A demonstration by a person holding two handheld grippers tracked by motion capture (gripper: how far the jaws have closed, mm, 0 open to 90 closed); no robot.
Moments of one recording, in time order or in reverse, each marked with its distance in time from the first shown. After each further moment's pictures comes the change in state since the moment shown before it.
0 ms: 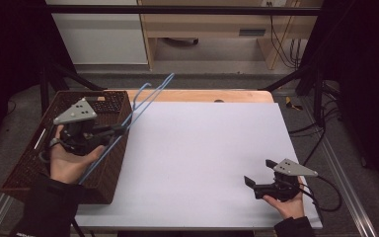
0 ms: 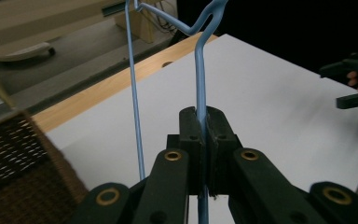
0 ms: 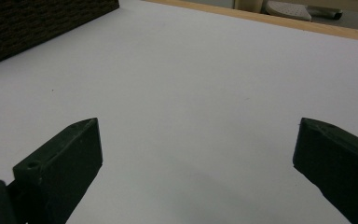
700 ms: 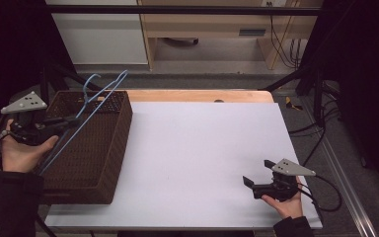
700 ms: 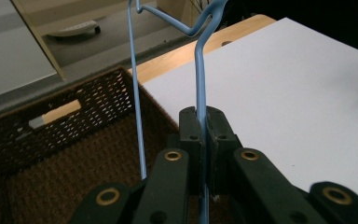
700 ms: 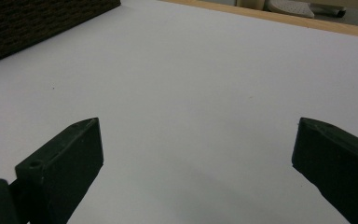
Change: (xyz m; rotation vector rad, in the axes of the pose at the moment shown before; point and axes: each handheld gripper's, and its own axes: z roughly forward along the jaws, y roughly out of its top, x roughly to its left) left arm 0.089 -0.038 -0.049 0.043 0.135 -0.076; right arm 0.001 -0.001 0.004 0.005 0.008 0.000
